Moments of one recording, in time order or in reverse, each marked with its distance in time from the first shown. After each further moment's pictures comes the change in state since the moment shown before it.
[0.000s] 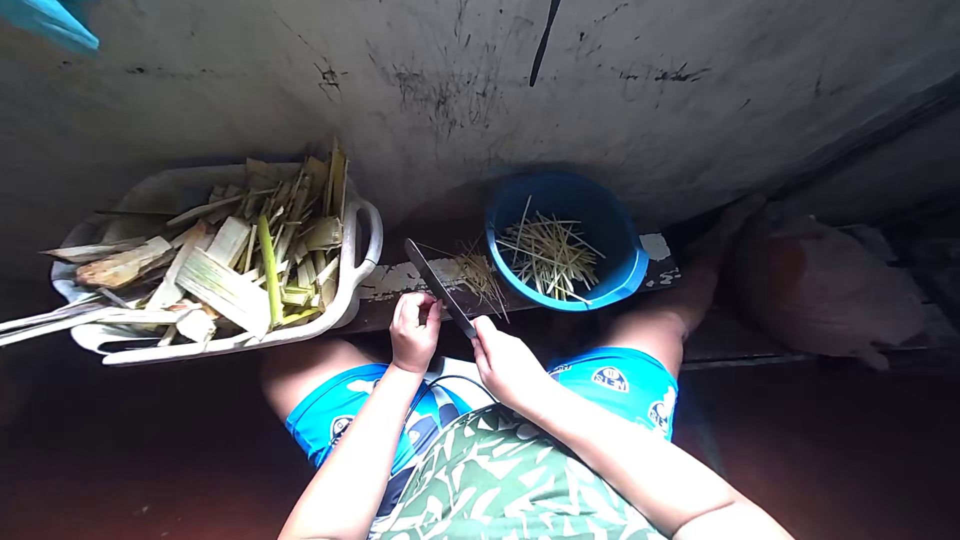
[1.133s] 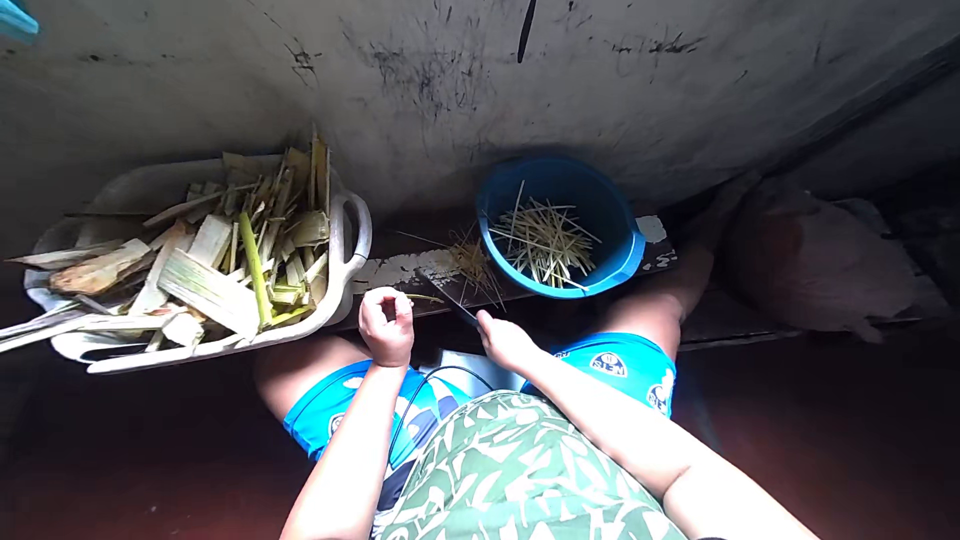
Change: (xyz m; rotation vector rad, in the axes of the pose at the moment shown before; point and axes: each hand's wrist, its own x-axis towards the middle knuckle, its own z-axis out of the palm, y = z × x) left_hand 0.004 -0.016 -0.015 -0.083 0.174 -0.039; right_hand 0.042 0.085 0.046 -0.116 -0.233 0.168
